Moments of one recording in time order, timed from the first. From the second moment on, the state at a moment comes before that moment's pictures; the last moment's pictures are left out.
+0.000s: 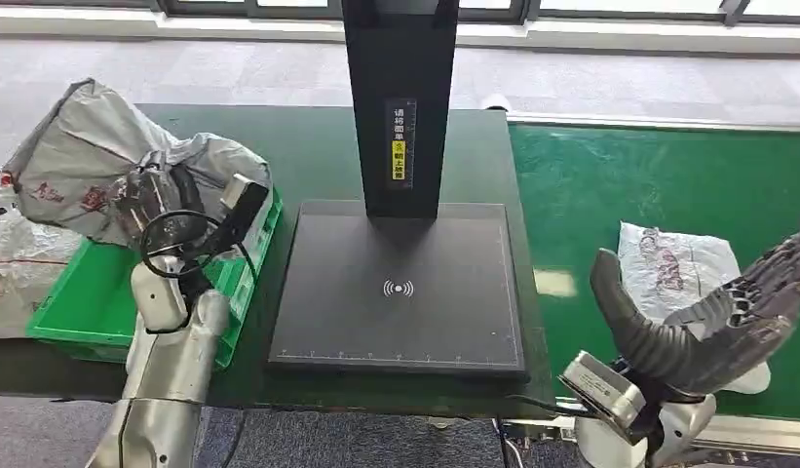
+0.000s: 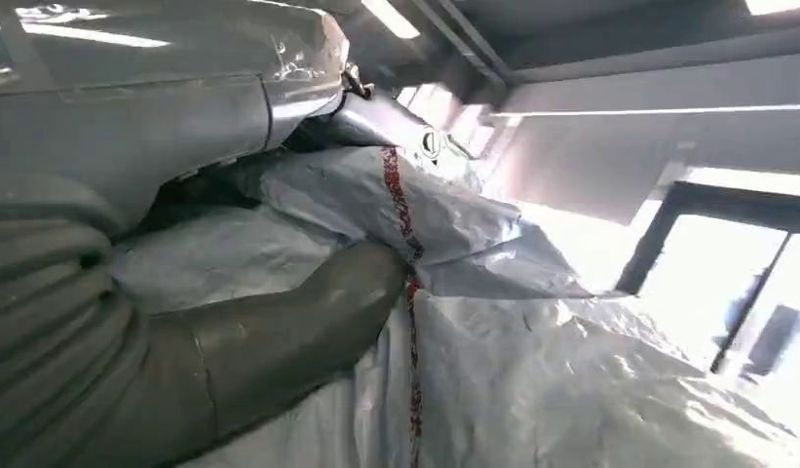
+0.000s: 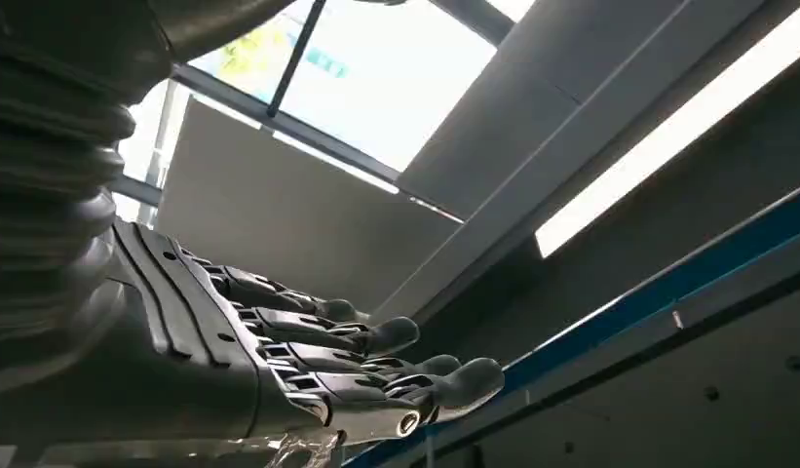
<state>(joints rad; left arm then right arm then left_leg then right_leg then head) -0.49 -0.17 0.10 -1.22 -1.49 0.70 0.17 -0.02 0.33 -0.02 -1.83 0.88 -0.70 -0.63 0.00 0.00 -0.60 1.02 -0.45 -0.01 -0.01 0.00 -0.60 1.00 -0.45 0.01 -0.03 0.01</state>
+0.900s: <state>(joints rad) -0.50 -0.16 0.48 -1.07 -1.51 0.70 0.05 -0.02 0.33 -0.02 -1.84 0.91 -0.70 -0.62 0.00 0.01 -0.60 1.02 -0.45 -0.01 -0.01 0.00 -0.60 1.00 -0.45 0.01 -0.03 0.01</state>
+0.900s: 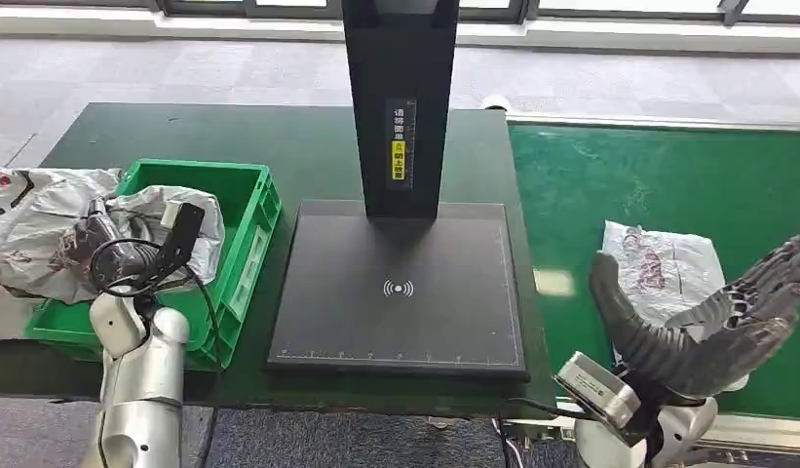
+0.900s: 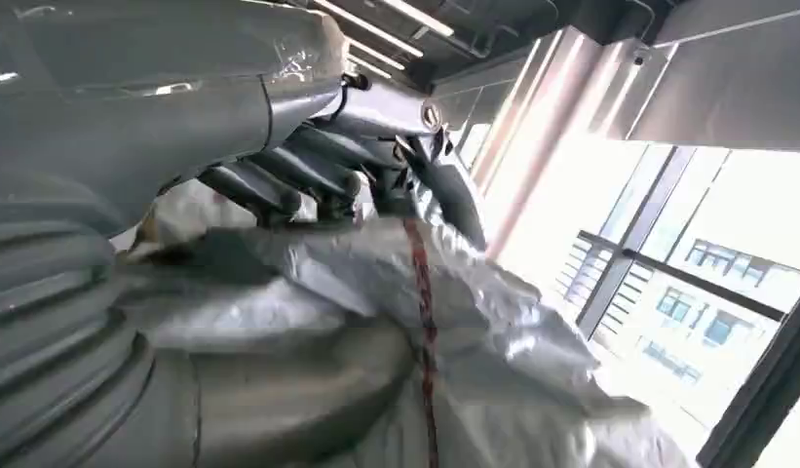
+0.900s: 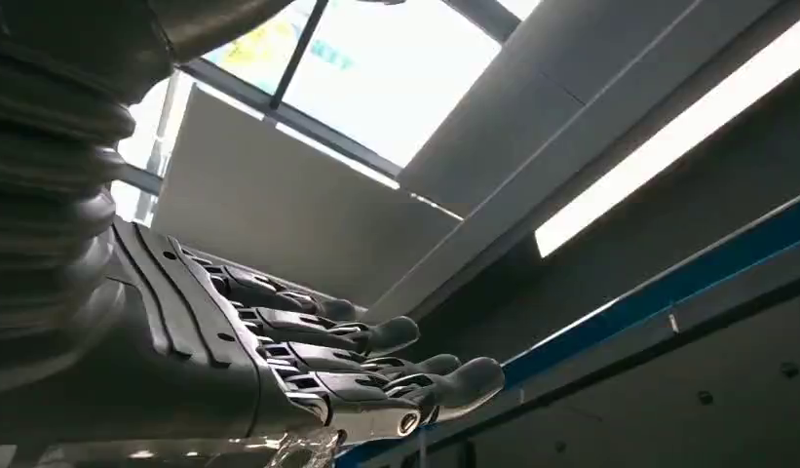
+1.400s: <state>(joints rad) -0.51 -0.18 0.55 -1.04 -1.52 0.70 -0.01 -0.02 0.33 -0.02 -1.84 0.91 -0.70 -0.62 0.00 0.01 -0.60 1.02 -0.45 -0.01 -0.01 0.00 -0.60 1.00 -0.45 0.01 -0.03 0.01</state>
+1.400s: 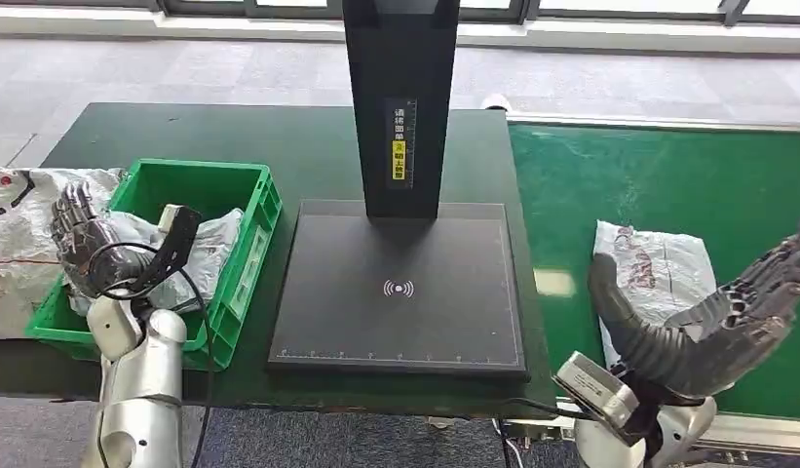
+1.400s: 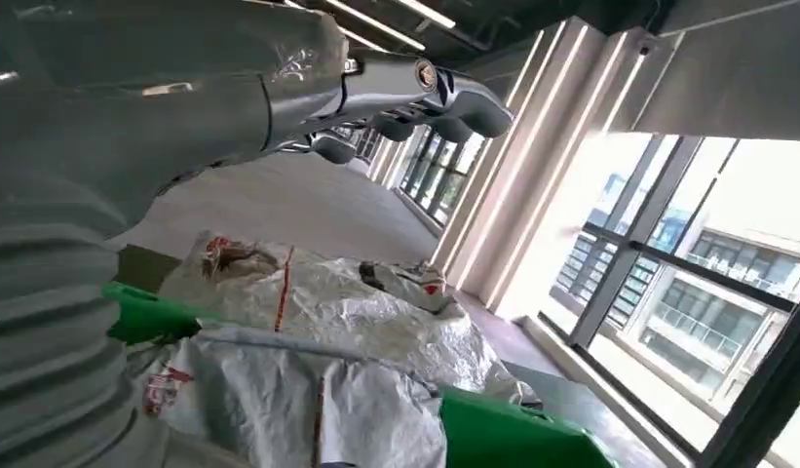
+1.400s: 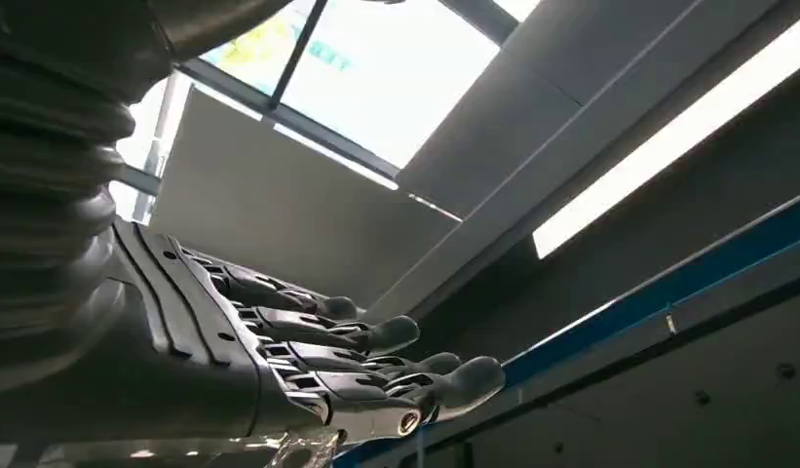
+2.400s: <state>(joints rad) -0.25 -0.33 0.24 -1.31 -0.12 0.22 -0.70 -0.19 0.33 -0.42 -1.46 1.26 -0.70 -0.51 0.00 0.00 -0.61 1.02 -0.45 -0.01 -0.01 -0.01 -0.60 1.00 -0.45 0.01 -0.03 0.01</state>
